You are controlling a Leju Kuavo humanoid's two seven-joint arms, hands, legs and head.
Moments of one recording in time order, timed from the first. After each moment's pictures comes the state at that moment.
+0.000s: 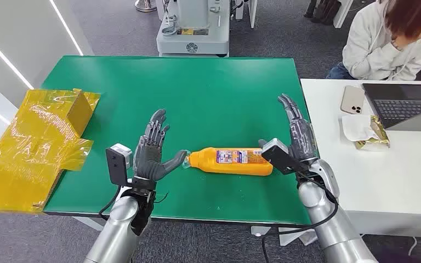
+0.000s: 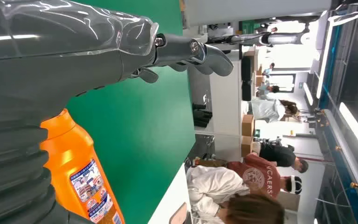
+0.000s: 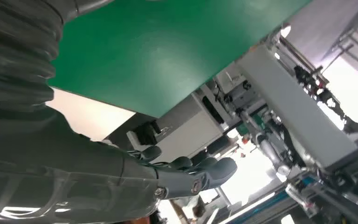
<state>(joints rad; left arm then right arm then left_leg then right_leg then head) -0.30 -0.20 -0.30 -1.01 0.08 -0.01 -0.57 -0.47 -0.09 0.28 -1.09 0.61 -0.22 -0.38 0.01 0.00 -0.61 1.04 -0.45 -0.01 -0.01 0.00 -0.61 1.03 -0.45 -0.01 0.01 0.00</state>
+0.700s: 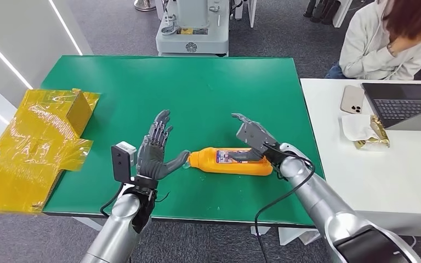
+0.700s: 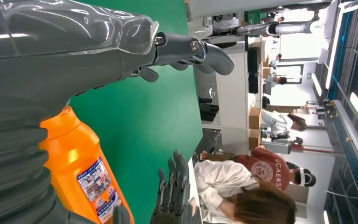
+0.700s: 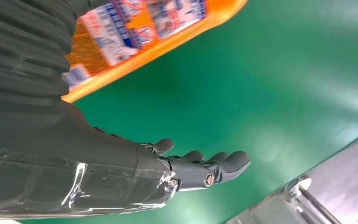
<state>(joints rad) -0.33 -0.18 -0.33 -0.96 0.10 -0.01 -0.58 -0.79 -0.01 0.56 -0.59 0.26 0.20 -0.35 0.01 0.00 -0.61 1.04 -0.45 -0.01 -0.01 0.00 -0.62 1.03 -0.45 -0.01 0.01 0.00</state>
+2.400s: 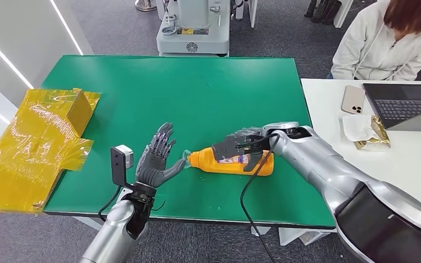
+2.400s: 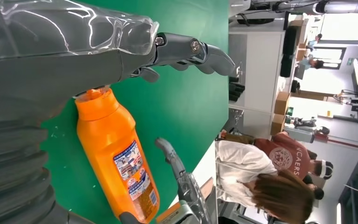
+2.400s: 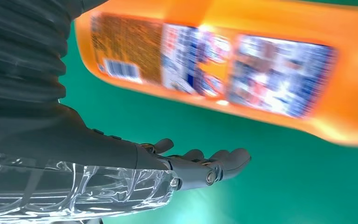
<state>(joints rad) -0.30 -0.13 -0.35 -0.93 0.26 -0.10 -0.50 -1.11 -0.03 1.17 -0.44 0.37 0.59 -0.15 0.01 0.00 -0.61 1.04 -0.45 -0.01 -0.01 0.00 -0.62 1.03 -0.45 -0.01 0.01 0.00</state>
